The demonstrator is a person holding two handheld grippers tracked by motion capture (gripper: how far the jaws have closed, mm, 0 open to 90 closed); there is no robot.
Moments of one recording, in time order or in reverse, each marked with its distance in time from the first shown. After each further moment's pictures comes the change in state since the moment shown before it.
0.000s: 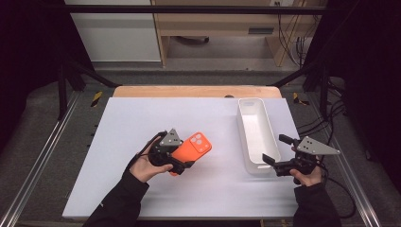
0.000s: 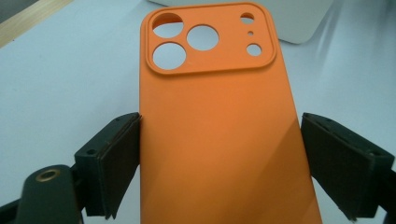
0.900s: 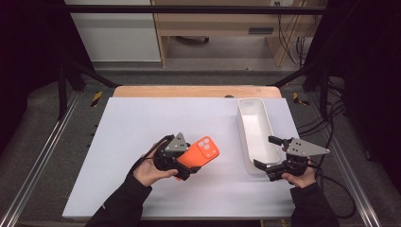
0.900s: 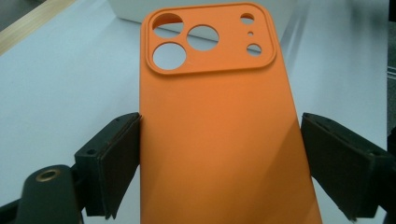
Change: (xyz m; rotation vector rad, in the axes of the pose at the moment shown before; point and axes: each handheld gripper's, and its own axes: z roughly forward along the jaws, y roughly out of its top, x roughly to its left) left arm -0.021 0.013 -0.001 -0.017 -0.051 0.068; right arm 0.022 0.011 0.013 0.035 0.106 -0.084
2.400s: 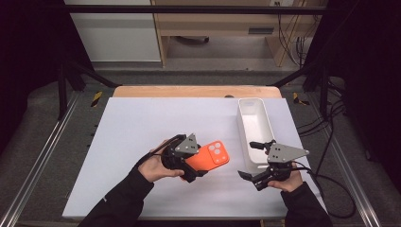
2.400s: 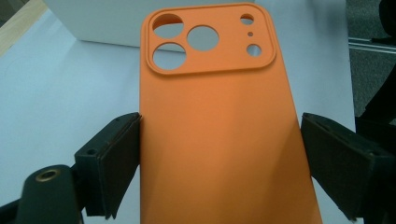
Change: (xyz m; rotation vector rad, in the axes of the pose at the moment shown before) left arm -0.008 0.024 0.008 0.044 -0.095 0.140; right arm 0.035 0.015 0.026 0.070 0.149 -0.122
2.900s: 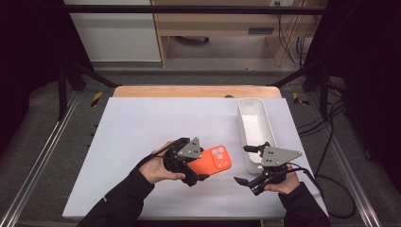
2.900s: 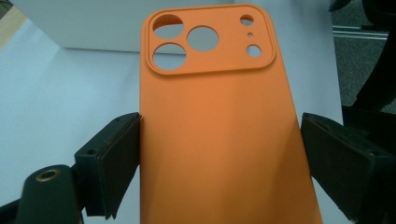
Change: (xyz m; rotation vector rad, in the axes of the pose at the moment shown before) left arm -0.009 0.004 0.003 0.010 -0.037 0.053; right arm 0.010 0.004 0.009 0.042 0.071 -0.051
